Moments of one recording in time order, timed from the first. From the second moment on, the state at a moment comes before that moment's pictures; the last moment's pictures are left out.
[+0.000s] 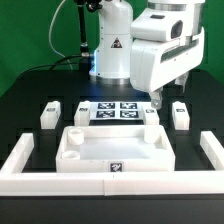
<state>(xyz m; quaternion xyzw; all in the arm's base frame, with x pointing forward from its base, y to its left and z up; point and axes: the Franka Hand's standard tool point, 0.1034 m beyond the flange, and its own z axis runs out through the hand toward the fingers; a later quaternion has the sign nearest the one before) 0.566 0.057 0.115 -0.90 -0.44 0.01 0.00</state>
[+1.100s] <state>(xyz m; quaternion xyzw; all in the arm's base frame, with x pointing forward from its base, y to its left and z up) 0.564 0.051 0.112 -0.90 -0.44 0.01 0.00</state>
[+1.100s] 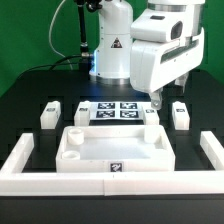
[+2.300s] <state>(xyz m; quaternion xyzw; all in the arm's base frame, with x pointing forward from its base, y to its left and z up) 0.500 -0.056 0.042 -0.70 -0.72 0.01 0.02</state>
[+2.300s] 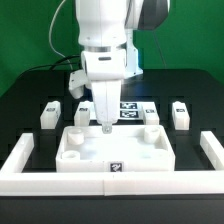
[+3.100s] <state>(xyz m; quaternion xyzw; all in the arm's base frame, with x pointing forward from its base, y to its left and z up) 0.492 -0.034 0.012 -0.74 -0.68 0.02 0.02</state>
